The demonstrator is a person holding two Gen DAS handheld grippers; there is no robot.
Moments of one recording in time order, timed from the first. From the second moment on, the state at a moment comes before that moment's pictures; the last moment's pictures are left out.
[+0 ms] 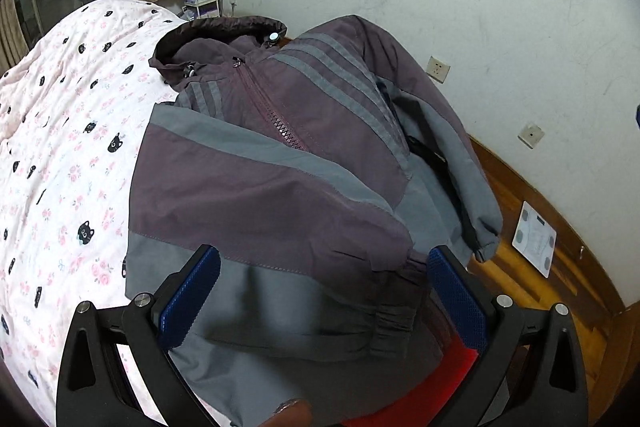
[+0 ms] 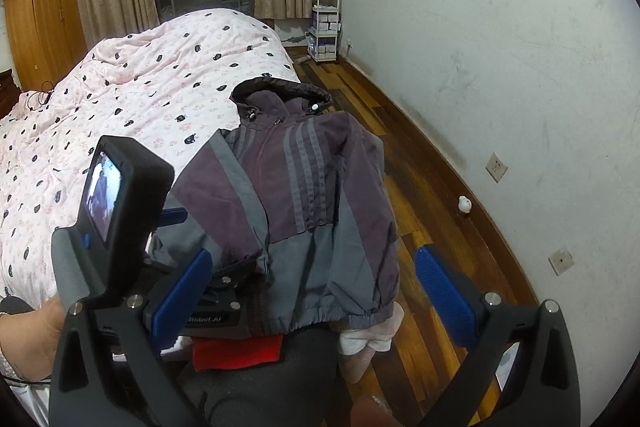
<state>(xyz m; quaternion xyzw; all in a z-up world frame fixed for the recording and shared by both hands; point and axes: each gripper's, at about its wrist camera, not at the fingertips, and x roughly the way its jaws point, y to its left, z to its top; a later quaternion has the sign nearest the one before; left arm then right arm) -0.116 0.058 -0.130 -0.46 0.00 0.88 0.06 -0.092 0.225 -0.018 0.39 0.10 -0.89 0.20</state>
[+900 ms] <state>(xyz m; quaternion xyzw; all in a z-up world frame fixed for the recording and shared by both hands) -0.116 0.064 -0.122 -0.47 -0.02 0.88 0.09 -0.092 0.224 -0.019 0.39 0.10 -0.89 0.20</state>
